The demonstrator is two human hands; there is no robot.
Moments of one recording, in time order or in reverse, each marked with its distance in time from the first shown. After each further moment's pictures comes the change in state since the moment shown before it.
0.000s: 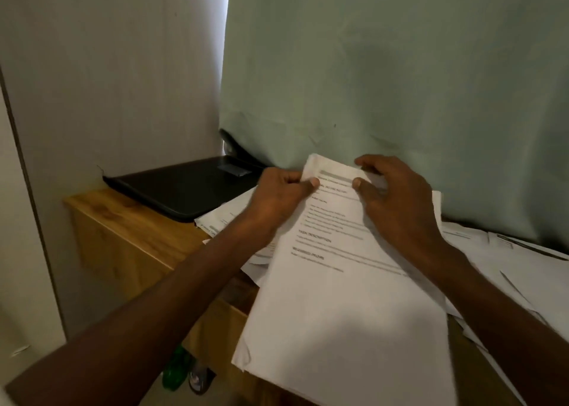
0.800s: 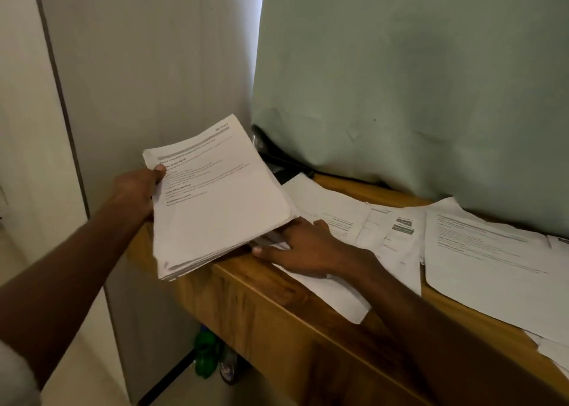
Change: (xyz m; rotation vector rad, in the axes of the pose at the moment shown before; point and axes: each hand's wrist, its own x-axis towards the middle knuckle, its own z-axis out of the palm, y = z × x) left_hand 0.026 -0.064 -0.278 -0.060 0.754 -0.405; right_hand -0.034 -0.073 0.161 0.013 -0.950 -0.039
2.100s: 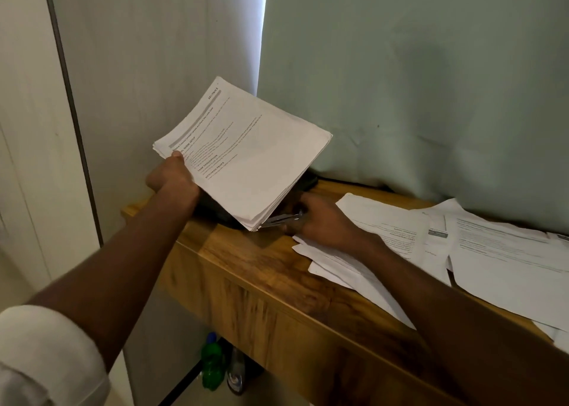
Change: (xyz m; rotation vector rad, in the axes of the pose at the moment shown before) left_hand -0.012 0.033 0.047 -0.432 0.147 -0.059; right_hand 0.048 0.021 -0.020 0.129 0.341 -0.060
